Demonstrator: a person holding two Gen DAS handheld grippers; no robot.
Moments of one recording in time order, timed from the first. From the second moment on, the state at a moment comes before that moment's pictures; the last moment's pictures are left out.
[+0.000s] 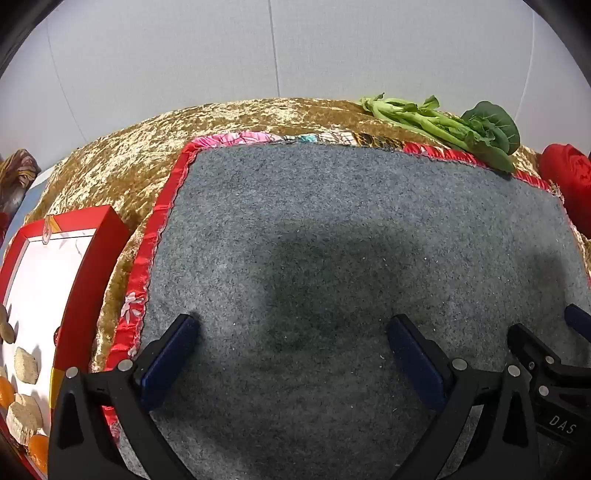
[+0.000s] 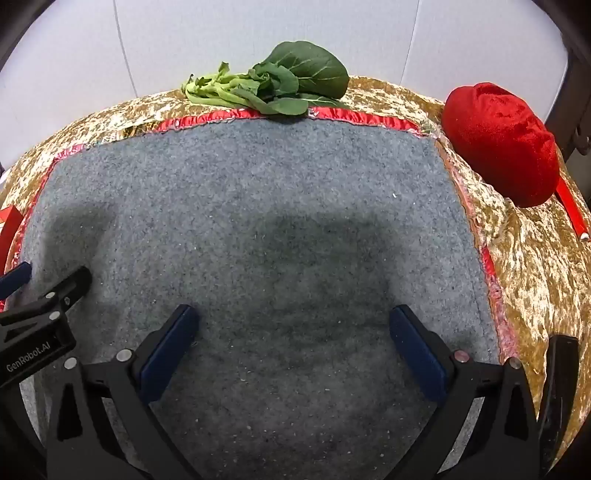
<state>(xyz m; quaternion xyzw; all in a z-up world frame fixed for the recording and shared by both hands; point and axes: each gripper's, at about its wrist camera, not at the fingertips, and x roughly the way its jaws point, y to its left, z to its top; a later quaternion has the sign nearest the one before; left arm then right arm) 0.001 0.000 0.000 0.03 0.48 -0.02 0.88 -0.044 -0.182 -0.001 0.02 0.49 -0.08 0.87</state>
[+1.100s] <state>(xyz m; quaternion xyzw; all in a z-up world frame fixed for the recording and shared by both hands) 0.000 0.000 0.000 0.04 0.47 -0.02 0.88 -0.044 -0.182 -0.001 0.02 0.49 -0.08 0.87</state>
